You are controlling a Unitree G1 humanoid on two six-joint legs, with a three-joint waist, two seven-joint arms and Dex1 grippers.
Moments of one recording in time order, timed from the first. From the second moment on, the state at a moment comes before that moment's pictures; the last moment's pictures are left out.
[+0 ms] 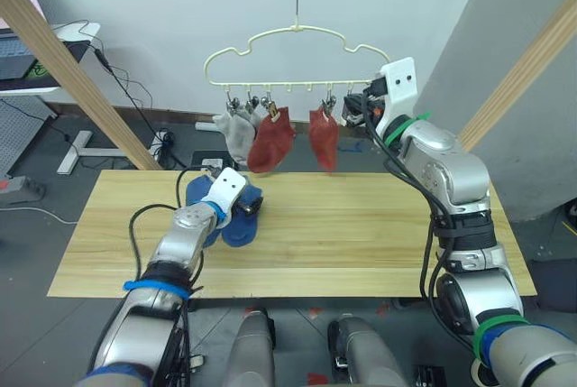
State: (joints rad) left arm -0.62 0.38 -0.10 0.77 -0.04 0.16 -0.47; right arm -0.83 -0.22 -0.02 0.06 0.23 0.69 0.35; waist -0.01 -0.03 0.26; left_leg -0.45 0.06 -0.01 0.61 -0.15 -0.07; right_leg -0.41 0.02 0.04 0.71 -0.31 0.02
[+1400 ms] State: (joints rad) left arm -0.37 0.26 -0.12 -0.05 -0.25 0.20 -0.73; right arm -0.97 -0.07 -0.39 0.00 0.54 1.24 0.12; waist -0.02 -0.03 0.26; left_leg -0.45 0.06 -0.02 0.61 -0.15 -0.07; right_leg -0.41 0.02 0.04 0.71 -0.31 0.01
